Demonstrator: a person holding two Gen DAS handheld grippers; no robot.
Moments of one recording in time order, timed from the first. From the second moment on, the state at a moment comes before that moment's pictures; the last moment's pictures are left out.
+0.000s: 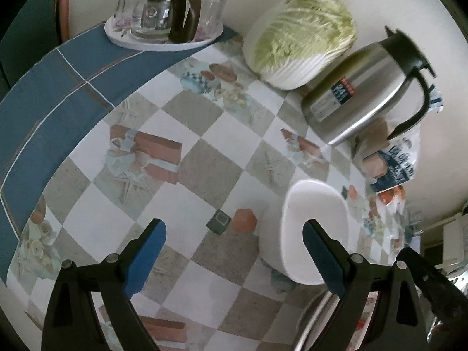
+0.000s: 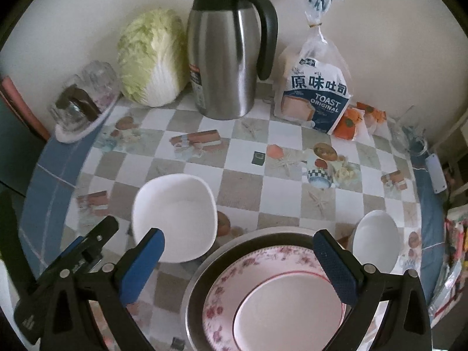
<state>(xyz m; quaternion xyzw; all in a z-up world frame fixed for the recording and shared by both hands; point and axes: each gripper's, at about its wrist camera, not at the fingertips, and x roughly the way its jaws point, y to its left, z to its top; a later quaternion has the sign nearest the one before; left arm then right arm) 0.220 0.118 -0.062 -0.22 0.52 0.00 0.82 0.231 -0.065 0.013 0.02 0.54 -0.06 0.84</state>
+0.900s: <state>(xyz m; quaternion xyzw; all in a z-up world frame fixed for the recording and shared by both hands) 0.252 0.092 -0.102 -0.26 0.57 -0.06 0.78 0.276 -0.057 -0.052 0.04 0.58 -0.07 0.81</state>
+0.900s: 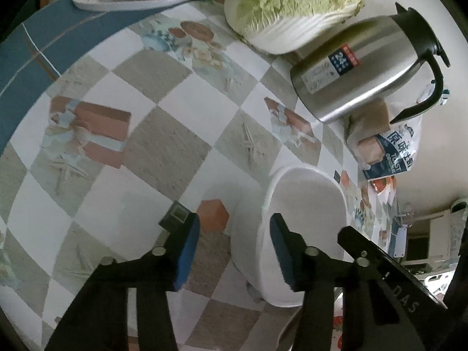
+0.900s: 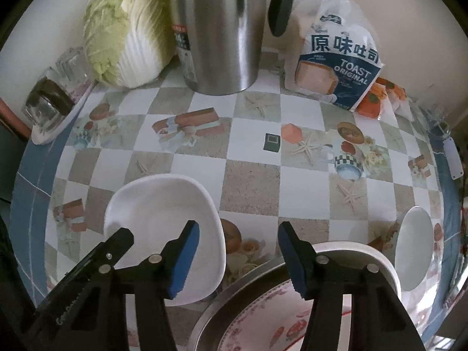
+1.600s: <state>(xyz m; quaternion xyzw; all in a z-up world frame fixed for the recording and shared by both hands) 0.255 0.085 -0.119 -0.28 0.58 -0.08 0.76 0.279 -0.044 -0.077 0.03 0.59 -0.05 0.80</state>
